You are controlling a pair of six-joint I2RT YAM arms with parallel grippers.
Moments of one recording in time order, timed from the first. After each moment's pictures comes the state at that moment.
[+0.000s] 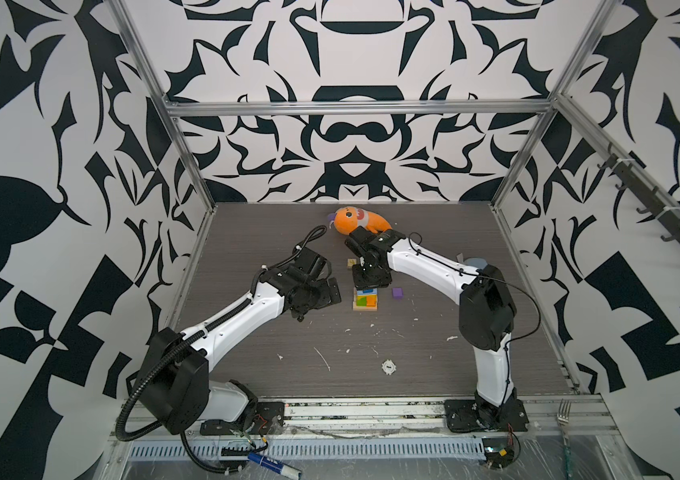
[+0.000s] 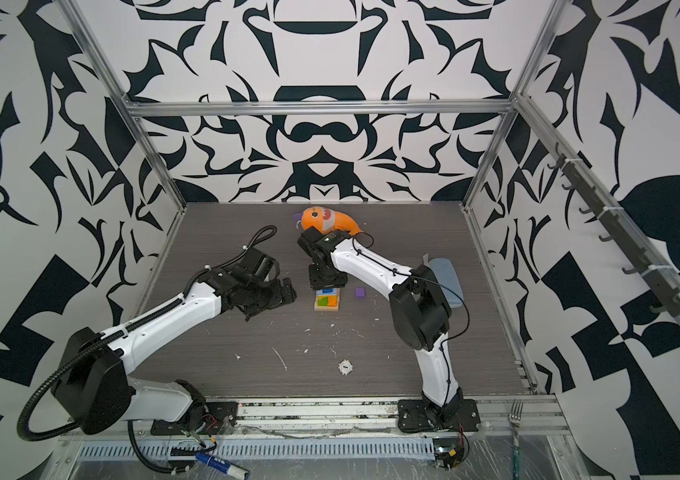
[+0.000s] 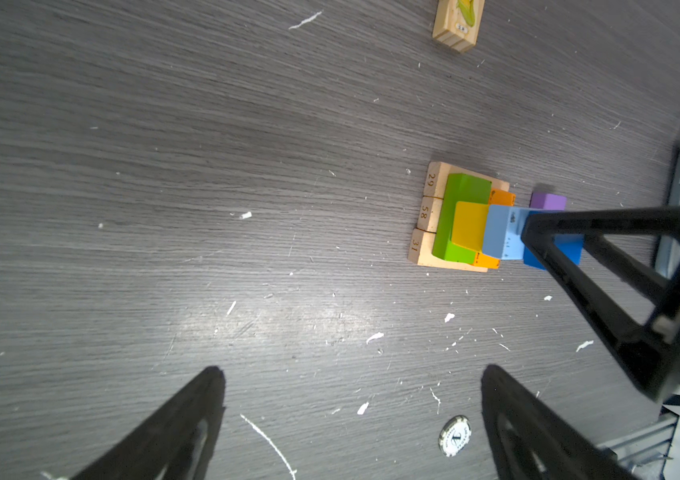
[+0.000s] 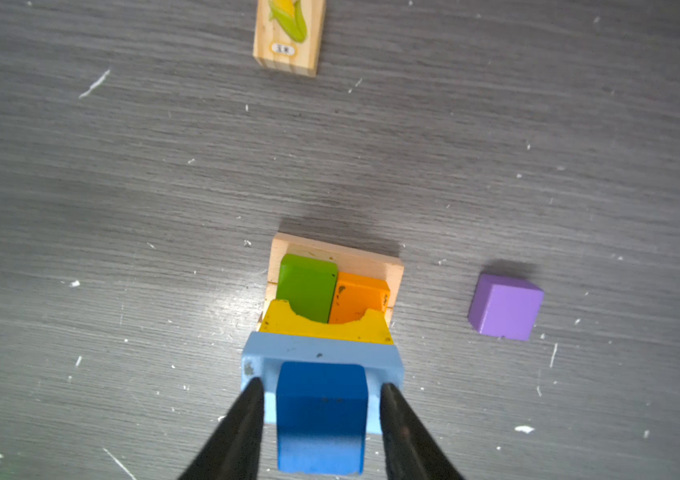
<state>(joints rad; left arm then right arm) -0.63 1.38 1.00 -0.69 0.08 -0.82 0.74 2.01 1.72 -1.05 0.05 0.60</state>
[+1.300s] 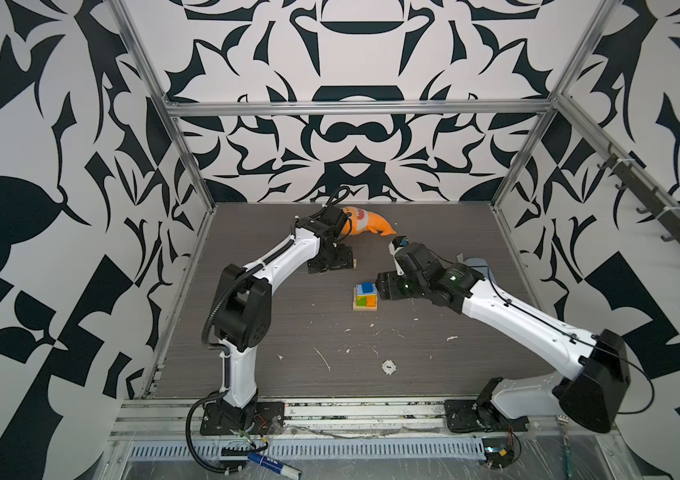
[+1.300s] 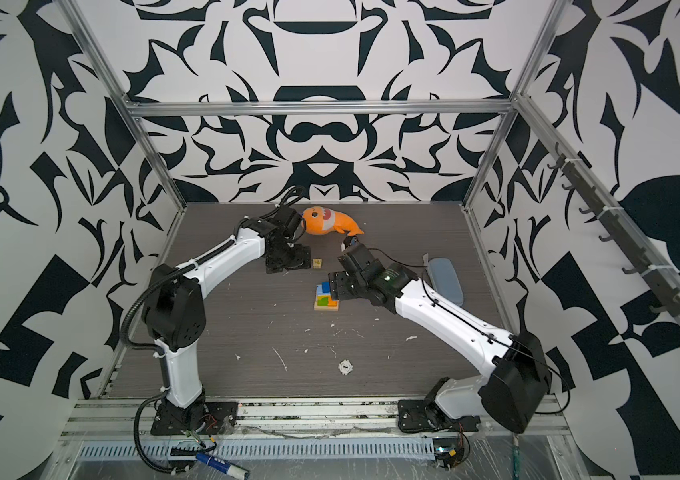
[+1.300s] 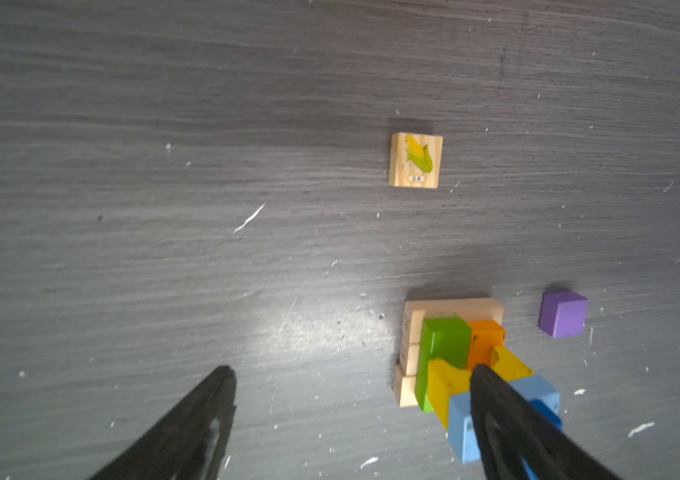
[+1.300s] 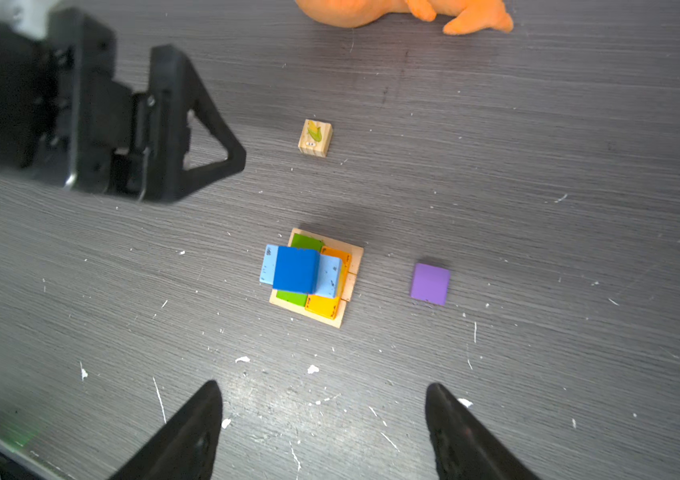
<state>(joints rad) -0.56 1.98 1.69 -0.95 0.04 -0.55 0.74 1.32 1.11 -0.68 0.10 0.52</state>
